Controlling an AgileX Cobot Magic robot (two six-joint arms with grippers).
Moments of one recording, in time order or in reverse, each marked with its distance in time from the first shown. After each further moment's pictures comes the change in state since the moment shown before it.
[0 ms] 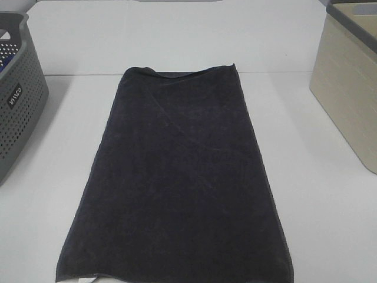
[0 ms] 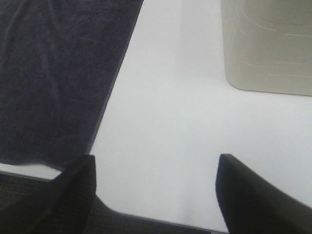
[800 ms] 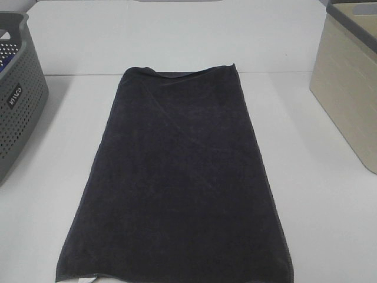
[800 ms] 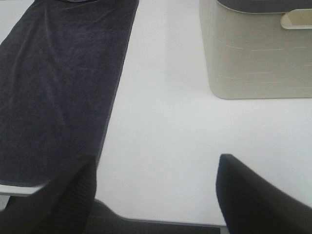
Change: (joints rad) left arm -0.009 0.175 -0.140 0.157 0.053 -0.065; right arm 0.000 0.007 -0.174 -0.037 0.107 0.125
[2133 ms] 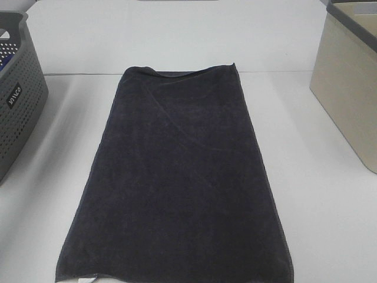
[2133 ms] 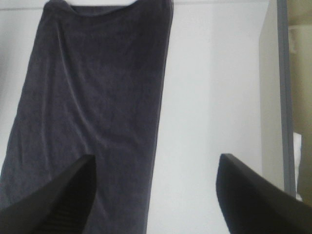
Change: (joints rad) left arm 0.000 1.763 -1.403 -0.065 0.067 -0.026; right arm 0.000 1.564 -1.100 0.157 -0.006 -0.005
